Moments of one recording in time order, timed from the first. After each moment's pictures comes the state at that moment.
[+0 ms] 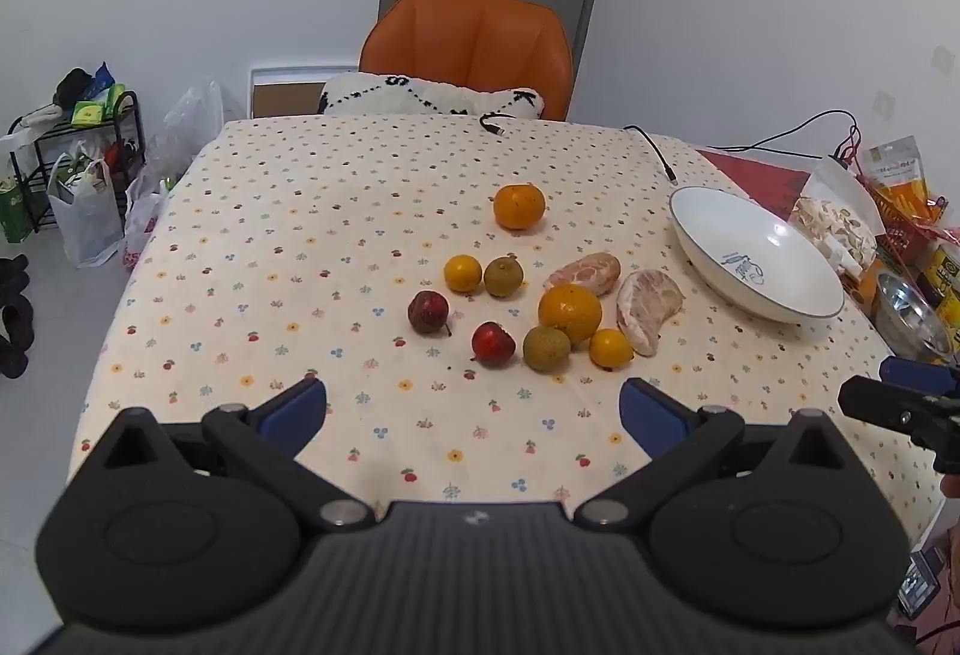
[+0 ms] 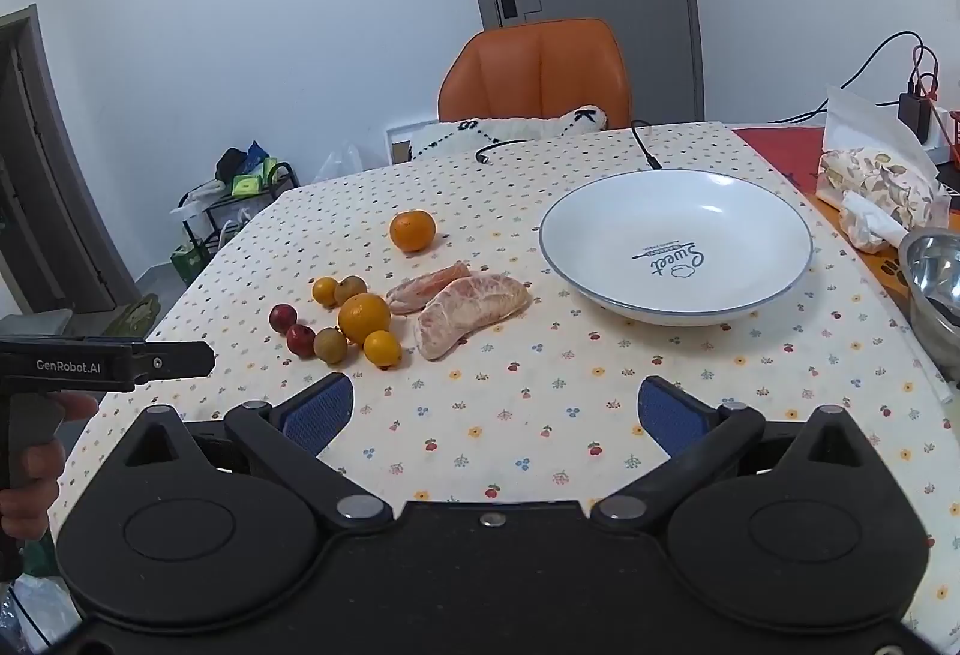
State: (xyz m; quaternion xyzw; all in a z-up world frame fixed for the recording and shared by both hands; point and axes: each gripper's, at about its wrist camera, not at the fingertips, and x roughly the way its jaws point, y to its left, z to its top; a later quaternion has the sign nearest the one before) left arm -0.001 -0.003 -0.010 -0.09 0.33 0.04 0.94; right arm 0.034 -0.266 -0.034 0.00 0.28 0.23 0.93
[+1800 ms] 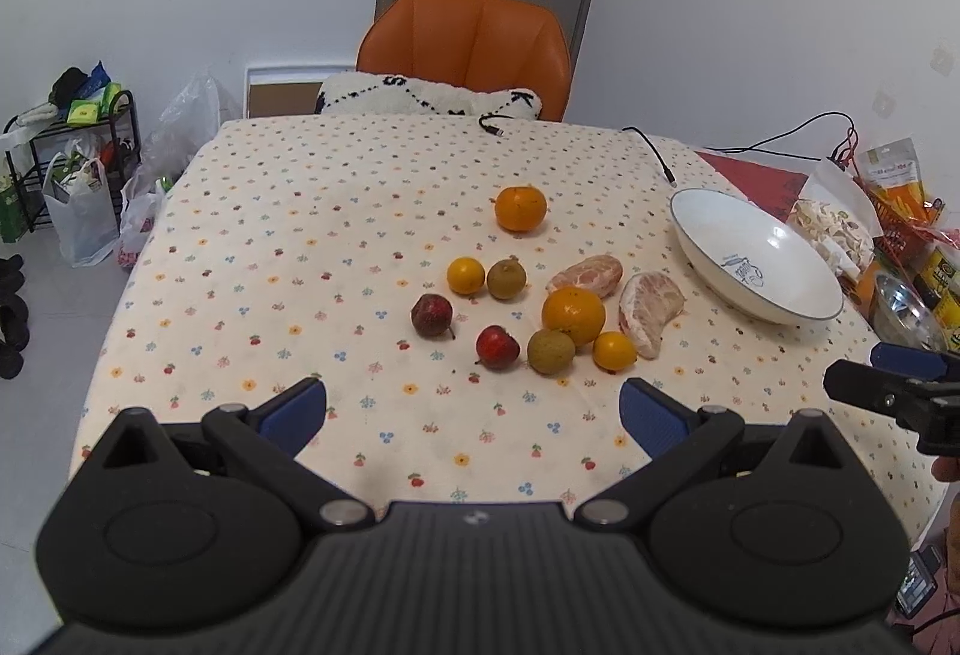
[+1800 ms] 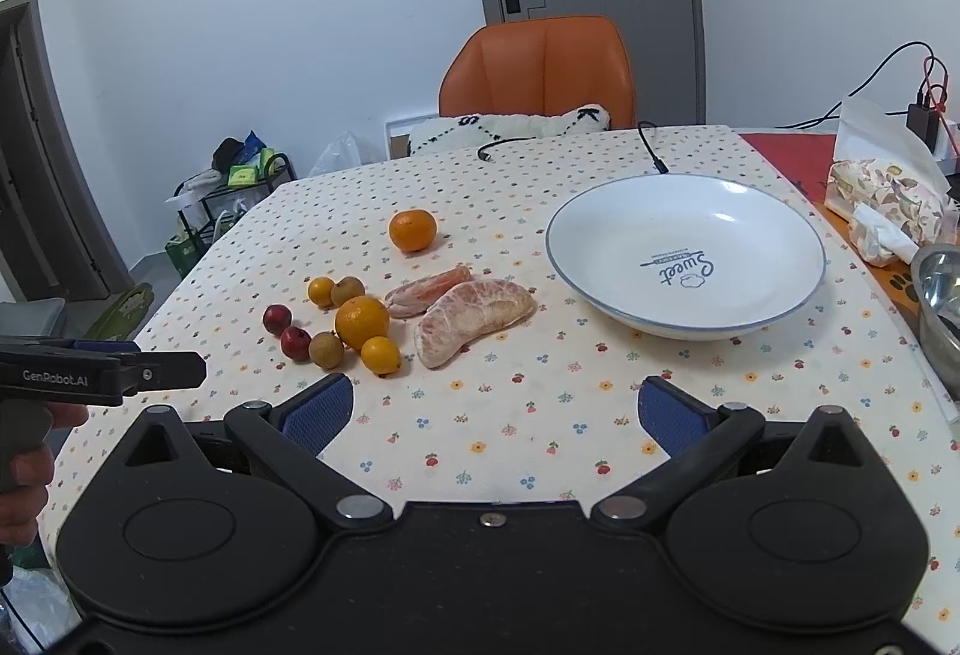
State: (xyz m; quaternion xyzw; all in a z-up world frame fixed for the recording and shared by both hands) left arm -0.002 0.003 -0.010 -0.09 0.33 0.03 0.94; right arm 0.043 -0.256 -0.029 -0.01 0.28 0.22 0.93
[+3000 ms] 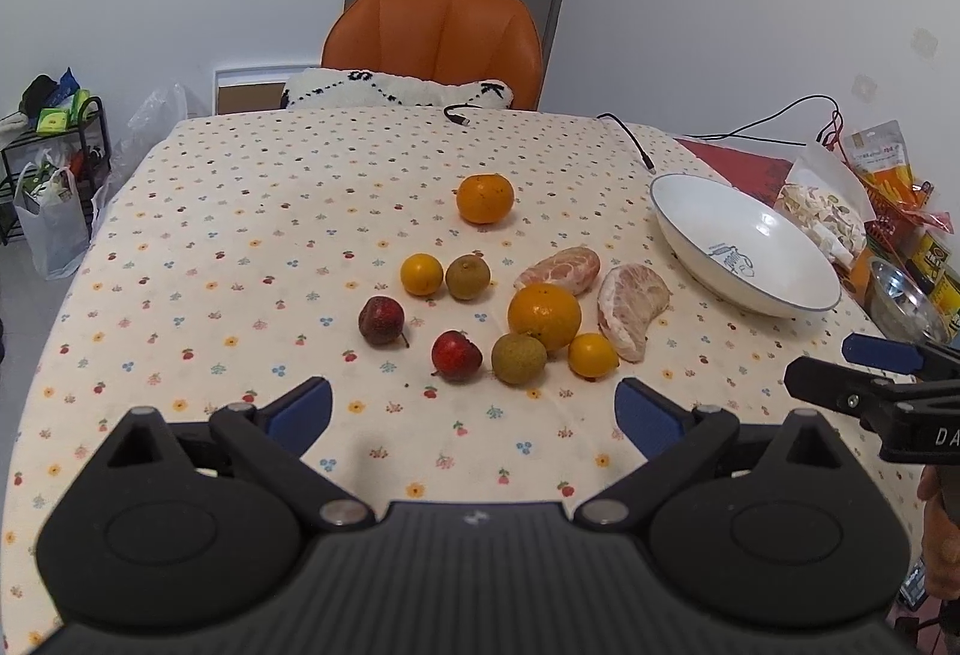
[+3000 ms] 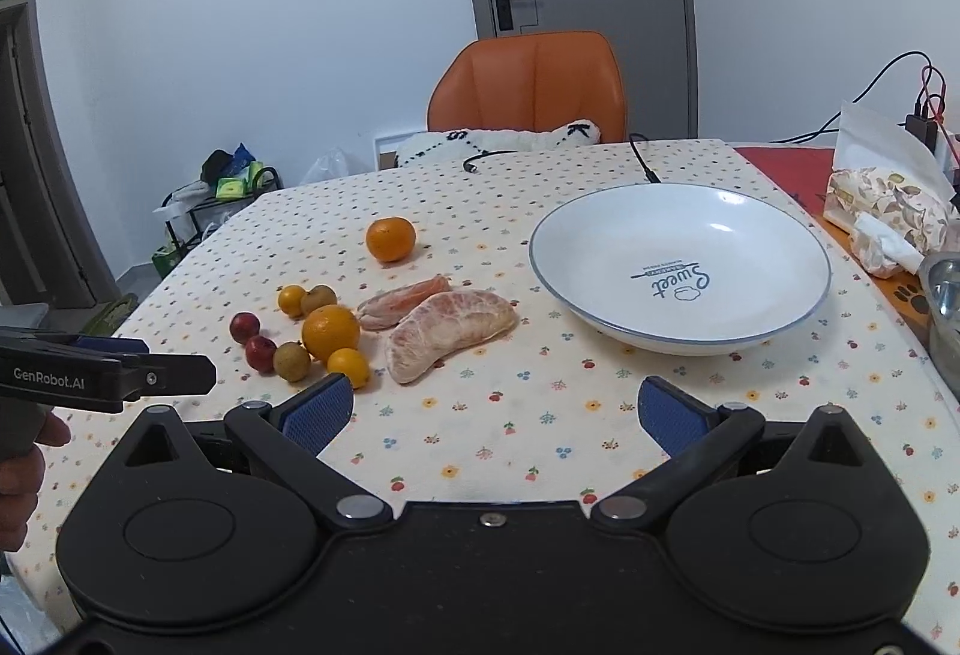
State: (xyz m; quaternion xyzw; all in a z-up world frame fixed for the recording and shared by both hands) left arm 0.031 -0.012 -0.031 -0.08 0.33 0.01 0.94; right arm 0.062 -0.253 -0.053 -0.01 0.27 0.22 0.94
